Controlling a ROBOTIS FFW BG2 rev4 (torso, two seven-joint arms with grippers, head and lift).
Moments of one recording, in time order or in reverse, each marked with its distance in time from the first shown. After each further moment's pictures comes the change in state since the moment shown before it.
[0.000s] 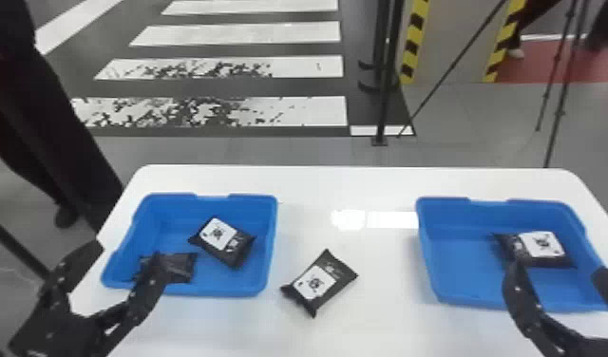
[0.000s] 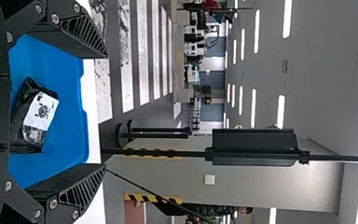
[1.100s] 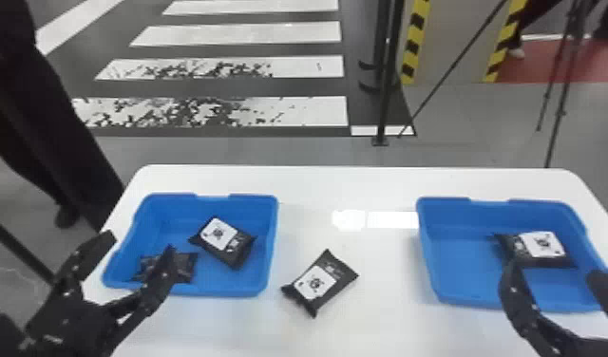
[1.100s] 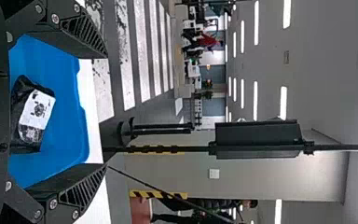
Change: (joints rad) left arm -0.045 0.020 -0.019 0.002 -0.049 0.041 -0.010; right arm -0.014 -0.002 0.002 0.024 -0.015 -0.002 0.014
